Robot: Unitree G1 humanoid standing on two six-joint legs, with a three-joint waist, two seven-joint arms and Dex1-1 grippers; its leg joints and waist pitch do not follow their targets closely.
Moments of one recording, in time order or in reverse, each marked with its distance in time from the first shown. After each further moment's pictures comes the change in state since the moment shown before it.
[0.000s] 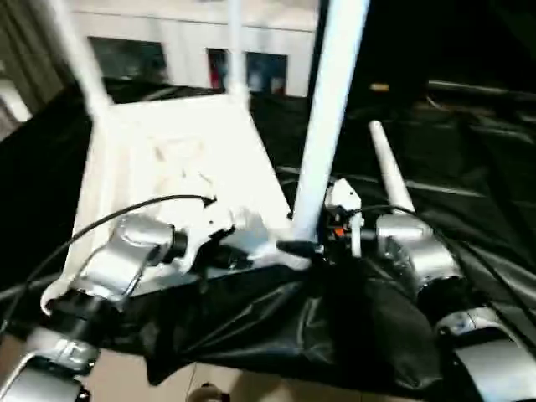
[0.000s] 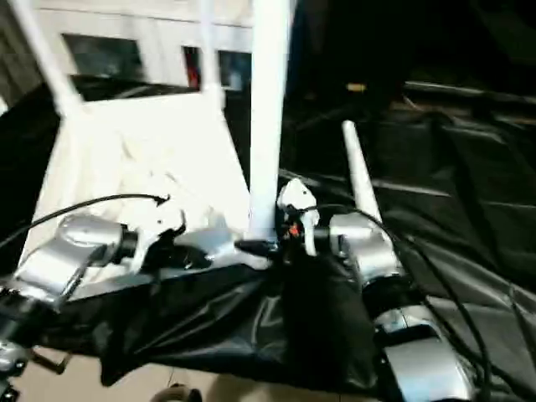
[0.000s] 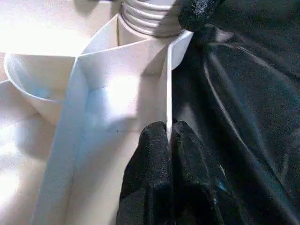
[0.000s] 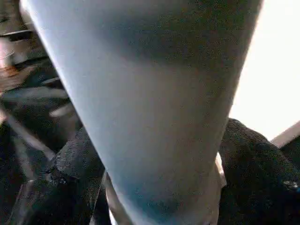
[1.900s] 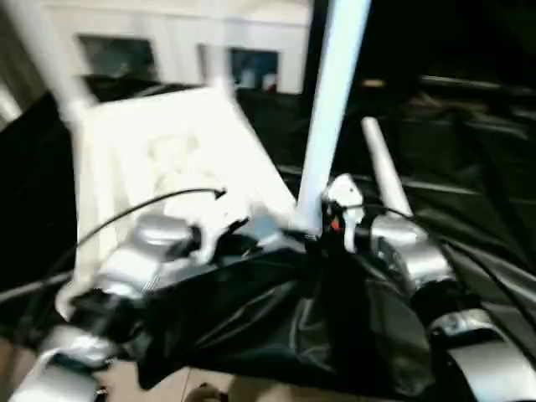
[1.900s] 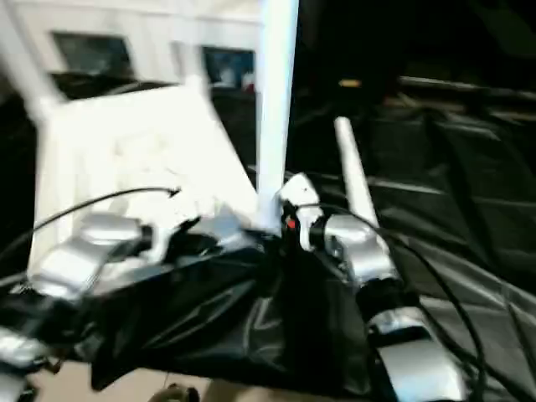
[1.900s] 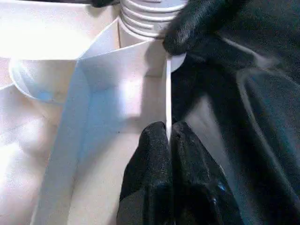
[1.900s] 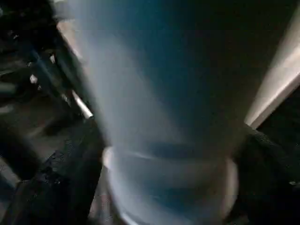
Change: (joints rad) left arm 0.010 -0.056 0.006 -0.047 0.034 0.029 0.096; right arm 0.003 0.003 -0.023 0.027 -0.029 -0.042 -0.108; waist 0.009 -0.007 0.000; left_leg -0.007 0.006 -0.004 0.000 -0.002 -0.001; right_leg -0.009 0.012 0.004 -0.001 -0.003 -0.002
